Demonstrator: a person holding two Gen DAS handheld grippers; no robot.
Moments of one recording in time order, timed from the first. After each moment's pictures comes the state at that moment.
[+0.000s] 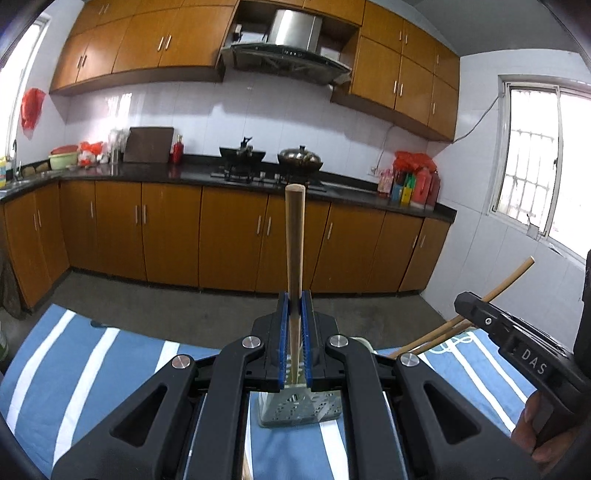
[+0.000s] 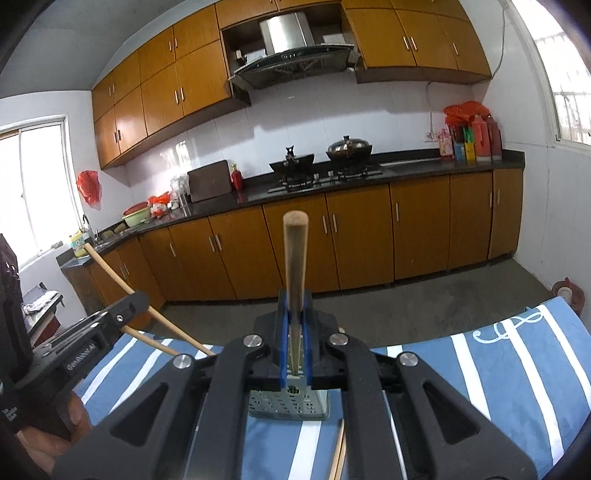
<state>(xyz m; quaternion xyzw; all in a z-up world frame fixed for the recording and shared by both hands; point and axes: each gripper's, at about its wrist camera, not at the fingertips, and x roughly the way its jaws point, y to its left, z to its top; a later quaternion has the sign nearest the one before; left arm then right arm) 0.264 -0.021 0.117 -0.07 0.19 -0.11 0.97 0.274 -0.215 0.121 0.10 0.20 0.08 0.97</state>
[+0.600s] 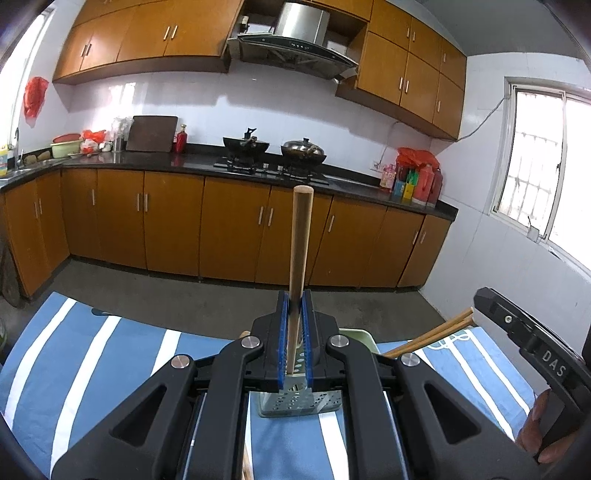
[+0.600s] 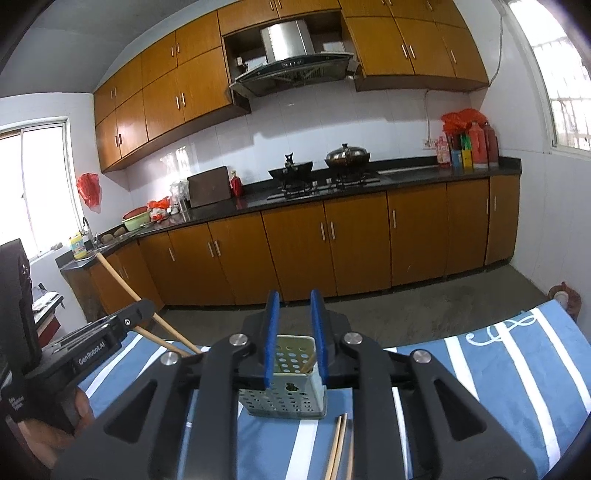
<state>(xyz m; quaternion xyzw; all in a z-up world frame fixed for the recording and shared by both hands) 0.256 -0.012 0.117 -0.08 0.20 -0.11 0.97 0.247 -0.217 0.127 0.09 0.18 0.08 0.98</state>
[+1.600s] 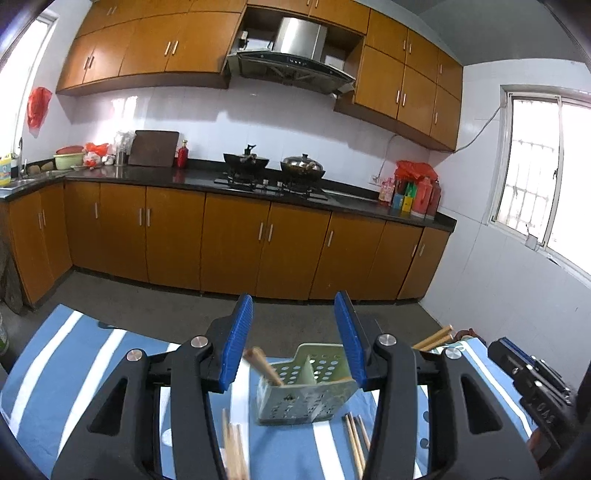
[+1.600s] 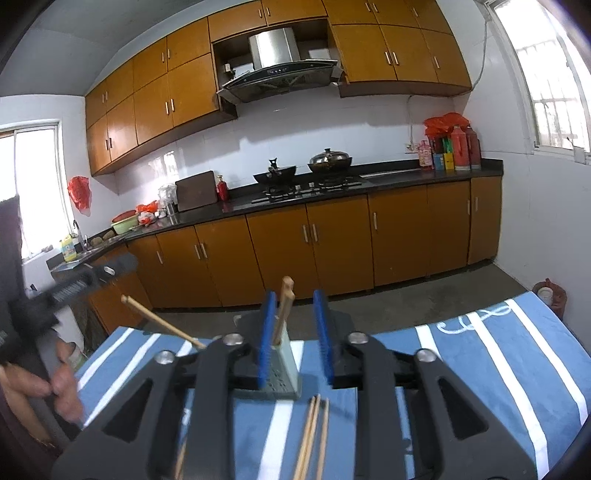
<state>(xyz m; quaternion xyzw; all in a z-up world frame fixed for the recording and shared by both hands) 0.241 -0.016 0.143 -0.08 0.18 -0.10 0.98 0.199 -0.247 0.111 0.09 0.17 0.05 0.98</state>
